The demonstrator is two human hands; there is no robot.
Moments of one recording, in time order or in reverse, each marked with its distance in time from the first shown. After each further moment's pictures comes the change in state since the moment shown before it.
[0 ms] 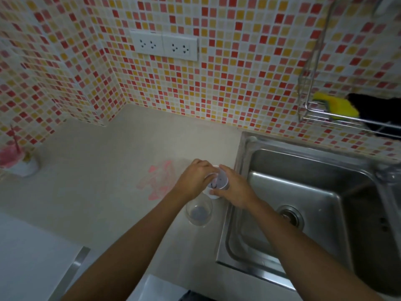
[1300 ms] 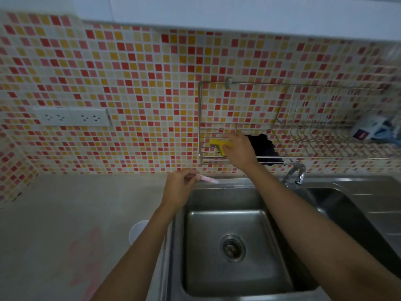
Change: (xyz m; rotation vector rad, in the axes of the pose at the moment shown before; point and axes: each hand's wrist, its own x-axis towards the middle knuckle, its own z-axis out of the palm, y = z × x) left_hand 0.131 0.164 -0.018 -0.400 0.202 -0.058; right_hand -0.026 -0.017 -0.292 -0.400 0.722 -0.034
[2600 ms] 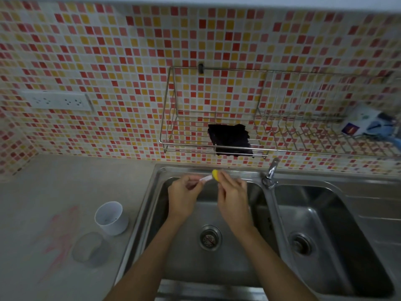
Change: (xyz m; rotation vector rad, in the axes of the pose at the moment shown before) left_hand -0.047 0.076 0.133 -0.197 0.237 -0.199; right_hand -0.152 0.101 0.003 0.108 0.171 -0.085
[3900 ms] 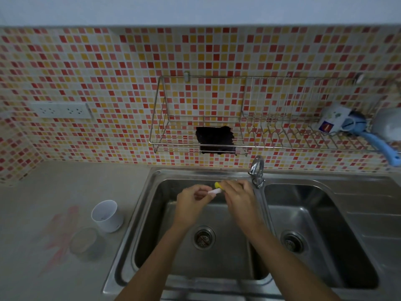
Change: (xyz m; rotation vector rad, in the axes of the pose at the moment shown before) left_hand -0.057 0.035 0.031 0.024 -0.186 -0.039; right_hand -0.023 0.065 -0.042 -0.207 0.079 -0.327
